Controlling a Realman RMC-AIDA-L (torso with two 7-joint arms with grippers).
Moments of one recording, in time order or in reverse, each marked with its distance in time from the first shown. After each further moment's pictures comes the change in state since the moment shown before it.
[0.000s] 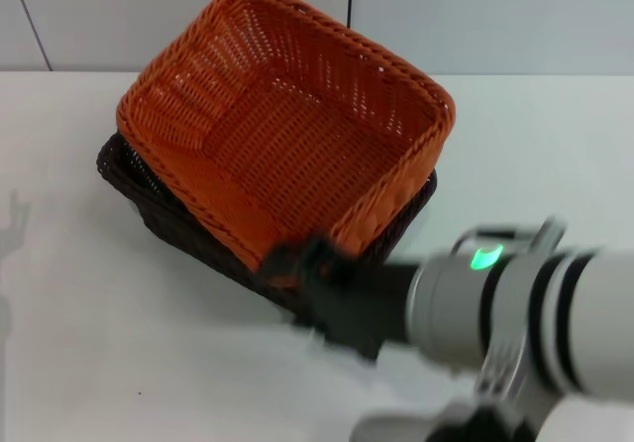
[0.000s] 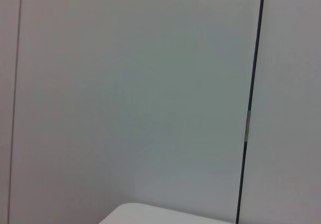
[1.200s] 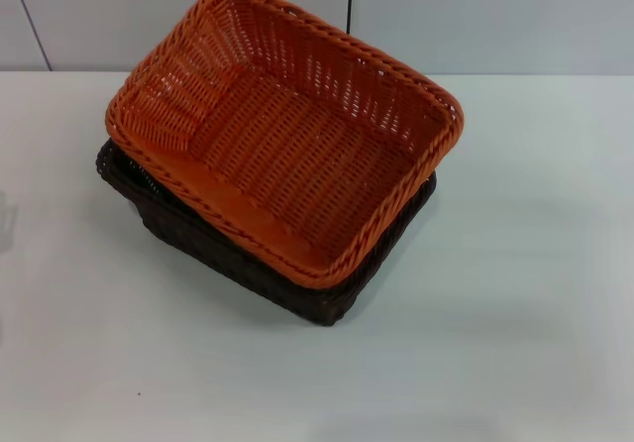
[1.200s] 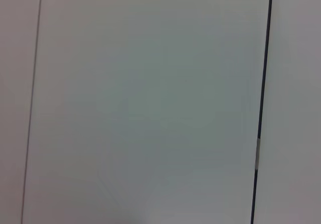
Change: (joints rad) left arm 0.025 -0.001 0.002 0.003 0.005 0.092 -0.004; right arm -0.238 0.010 0.332 0.931 0.433 1.911 1.239
